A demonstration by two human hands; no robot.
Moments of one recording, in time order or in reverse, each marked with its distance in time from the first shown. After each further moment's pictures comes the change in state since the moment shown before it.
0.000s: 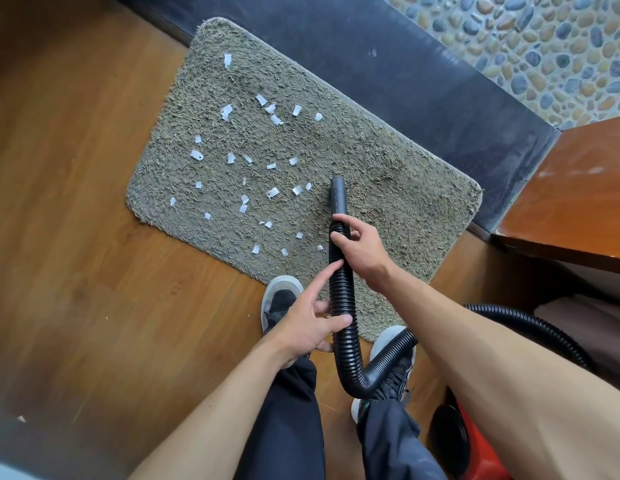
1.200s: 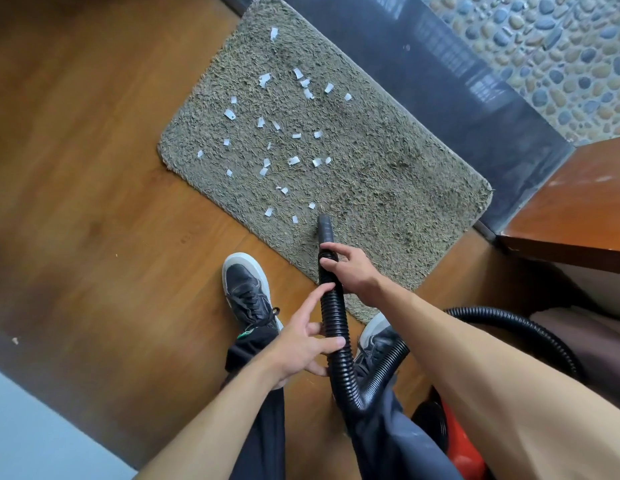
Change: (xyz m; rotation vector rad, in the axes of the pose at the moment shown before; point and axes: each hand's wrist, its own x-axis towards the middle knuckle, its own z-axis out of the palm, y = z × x) left_hand -0.062 -0.092 0.042 -0.145 0.098 -0.018; right_hand -0.065 0.062 0.019 -0.134 -0.275 0.165
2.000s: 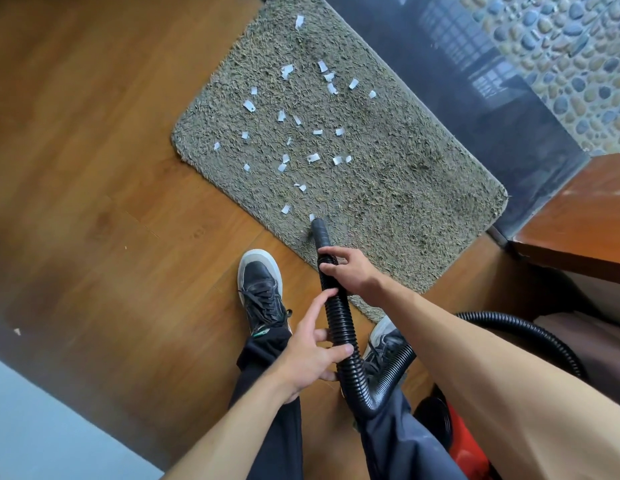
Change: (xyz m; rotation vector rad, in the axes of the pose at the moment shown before) left_hand -0.014 -0.007 -0.025 -0.062 0.049 0.035; right_hand 0.005 -0.022 0.036 -0.157 -0.047 0.044
